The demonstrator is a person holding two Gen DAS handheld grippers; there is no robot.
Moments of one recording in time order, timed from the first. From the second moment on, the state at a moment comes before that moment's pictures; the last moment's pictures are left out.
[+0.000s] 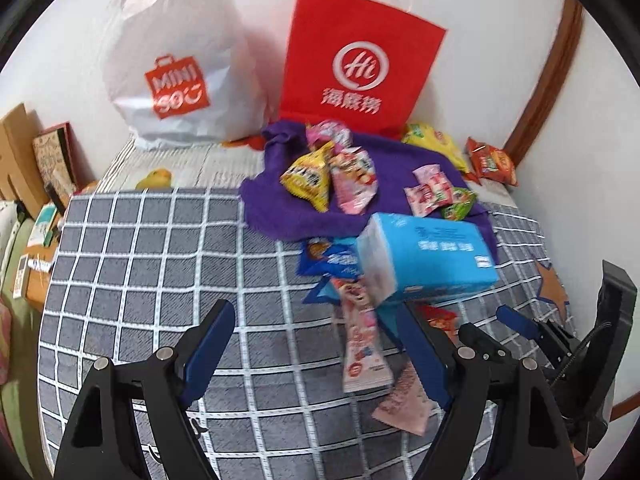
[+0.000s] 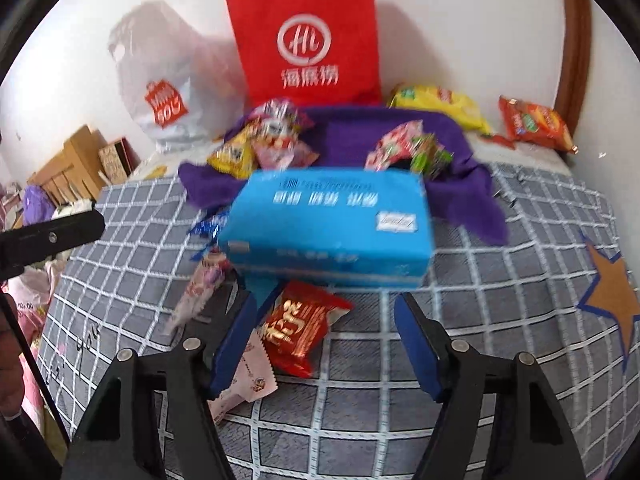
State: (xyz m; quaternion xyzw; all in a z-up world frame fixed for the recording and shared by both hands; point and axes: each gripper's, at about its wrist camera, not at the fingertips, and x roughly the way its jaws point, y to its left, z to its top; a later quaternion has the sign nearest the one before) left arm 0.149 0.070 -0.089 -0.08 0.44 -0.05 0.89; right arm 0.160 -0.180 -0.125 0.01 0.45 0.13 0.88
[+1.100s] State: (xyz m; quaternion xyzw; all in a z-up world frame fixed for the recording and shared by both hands) left arm 0.192 0.029 -0.169 -0.06 0.51 -0.07 0.85; right arm 0.167 -0.235 -0.178 -0.02 0.45 0.07 0.89
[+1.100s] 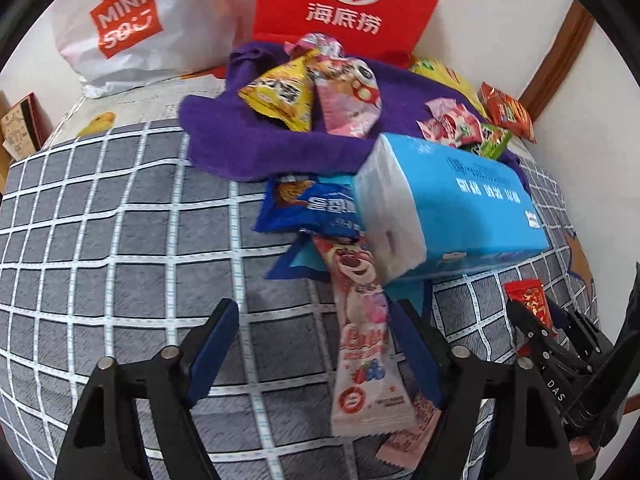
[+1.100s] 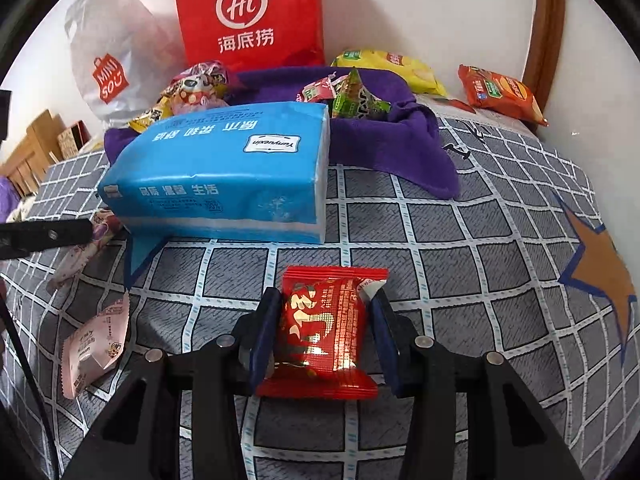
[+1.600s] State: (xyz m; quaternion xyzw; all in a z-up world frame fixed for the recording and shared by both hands) left arm 0.185 0.004 -0.180 0.03 0.47 -0.03 0.88; right arm 0.167 -0.234 -0.181 -0.02 0.45 0.07 0.89
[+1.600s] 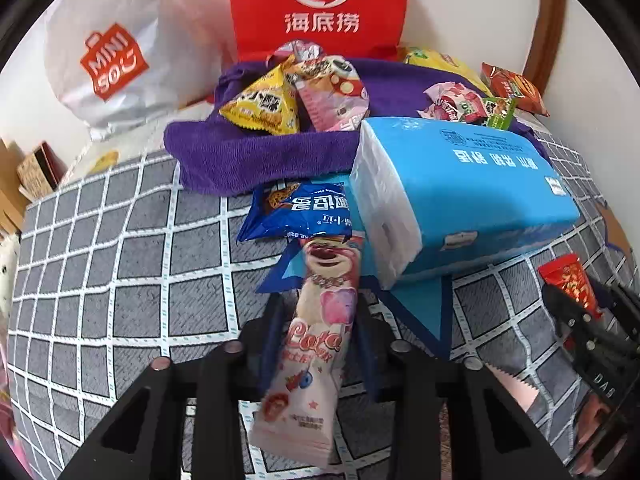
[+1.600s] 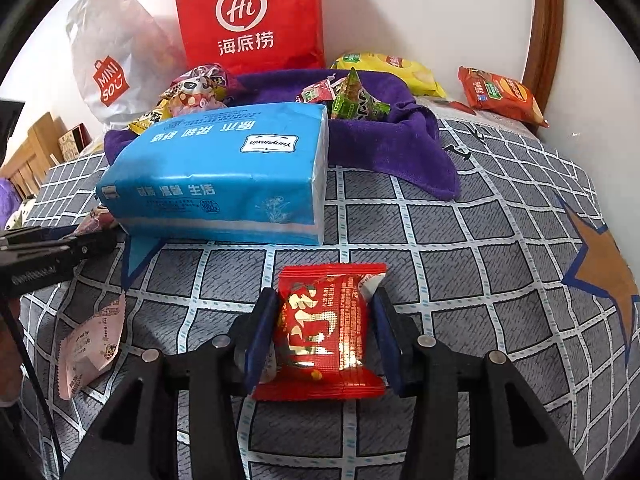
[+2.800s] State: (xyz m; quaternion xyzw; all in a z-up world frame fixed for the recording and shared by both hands) left arm 0.172 0.010 -0.184 0.00 0.42 -0.04 0.90; right arm 0.167 -0.234 -0.182 -0.03 0.45 0.07 0.89
